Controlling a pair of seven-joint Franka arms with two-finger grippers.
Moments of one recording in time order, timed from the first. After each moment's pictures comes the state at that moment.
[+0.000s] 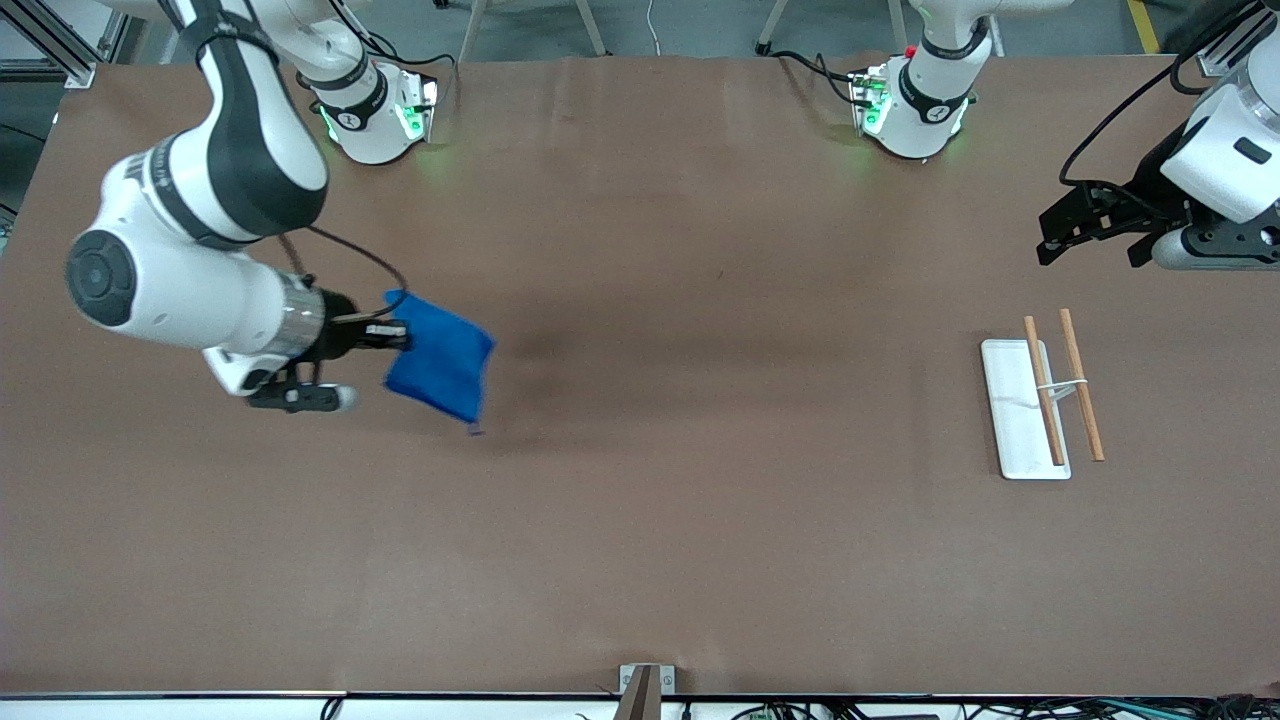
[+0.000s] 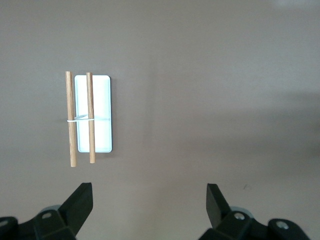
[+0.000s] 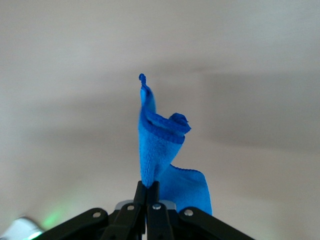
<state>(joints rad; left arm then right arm) -0.04 -0.02 -0.10 -1.56 -0.04 1.58 -0.12 0.34 0.27 -0.03 -1.62 0.47 1.80 0.29</state>
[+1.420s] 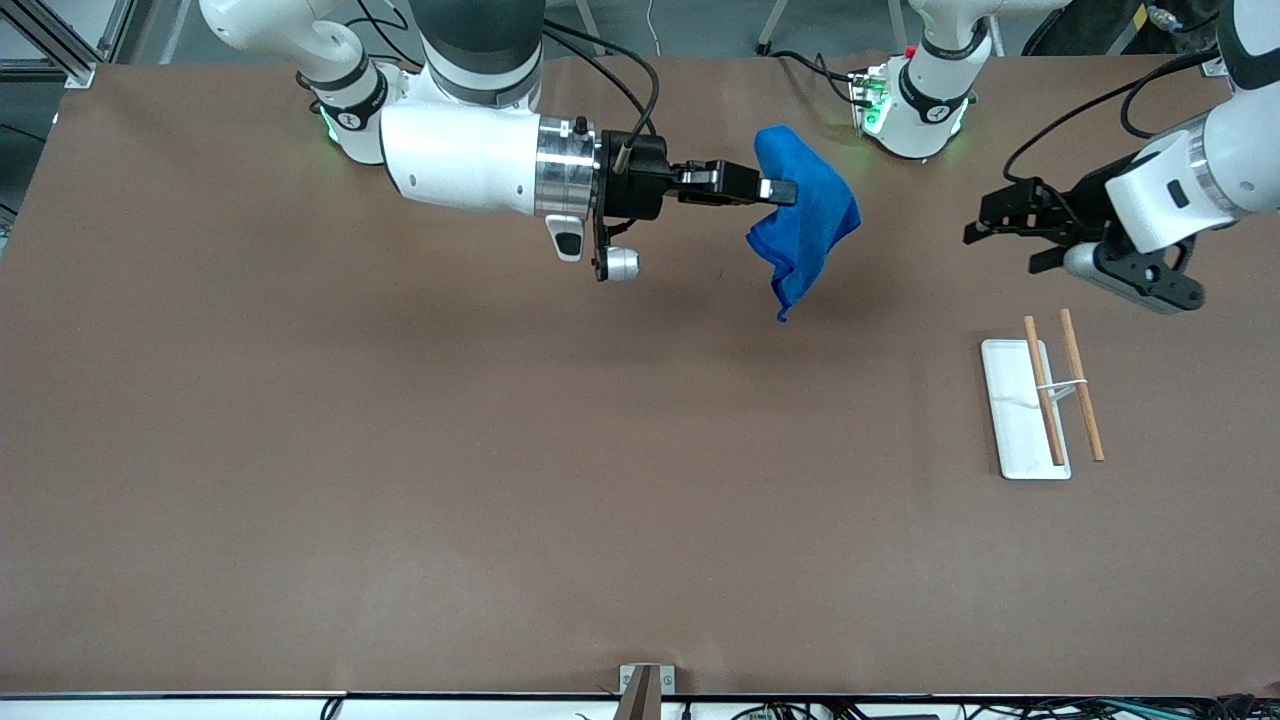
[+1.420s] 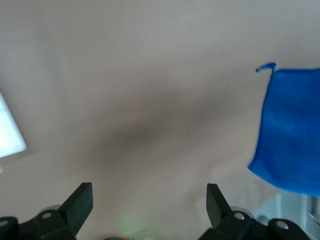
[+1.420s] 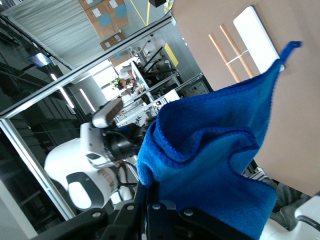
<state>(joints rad) 0.01 0.00 -0.09 -1.70 -0.42 1.50 0.21 0.79 0.35 -0.04 -1.45 1.60 2.37 0.34</state>
